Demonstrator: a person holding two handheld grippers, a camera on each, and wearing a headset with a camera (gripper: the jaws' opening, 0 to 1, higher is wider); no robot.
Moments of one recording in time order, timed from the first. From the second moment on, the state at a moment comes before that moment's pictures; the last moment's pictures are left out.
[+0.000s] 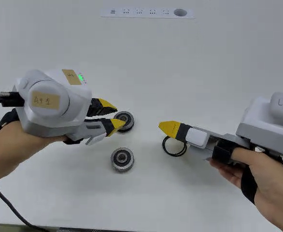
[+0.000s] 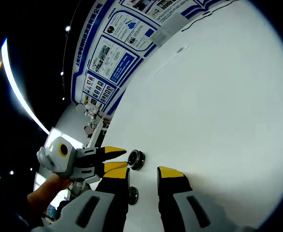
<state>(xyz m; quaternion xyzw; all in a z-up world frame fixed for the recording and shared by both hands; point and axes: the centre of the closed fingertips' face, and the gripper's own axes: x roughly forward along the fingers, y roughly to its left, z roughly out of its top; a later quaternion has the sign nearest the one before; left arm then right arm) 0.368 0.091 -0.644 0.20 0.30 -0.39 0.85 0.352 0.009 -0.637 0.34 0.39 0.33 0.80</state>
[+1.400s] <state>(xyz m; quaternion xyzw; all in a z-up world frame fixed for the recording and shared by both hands) 0.371 0.086 -0.652 0.19 0.29 -0.43 0.83 0.369 0.085 -0.644 0.33 0.40 0.39 0.76</state>
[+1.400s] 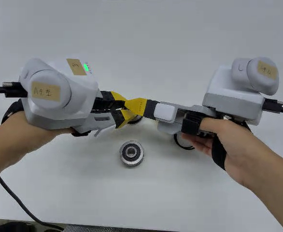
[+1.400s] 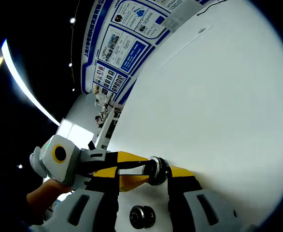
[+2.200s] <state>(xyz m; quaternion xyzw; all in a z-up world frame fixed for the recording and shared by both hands) 0.370 0.086 -0.653 0.19 0.30 -0.43 0.83 0.367 0.088 -0.644 0.32 0.40 0.41 0.76</state>
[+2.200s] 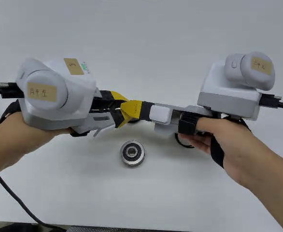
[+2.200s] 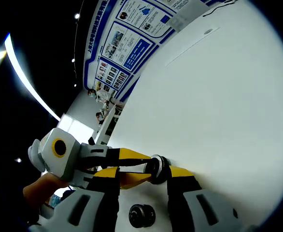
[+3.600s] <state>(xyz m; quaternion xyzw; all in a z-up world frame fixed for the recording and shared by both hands) 0.370 0.086 -0.653 0.19 0.30 -0.43 0.83 0.372 0.072 -0.659 0.31 0.41 0.37 0.77</state>
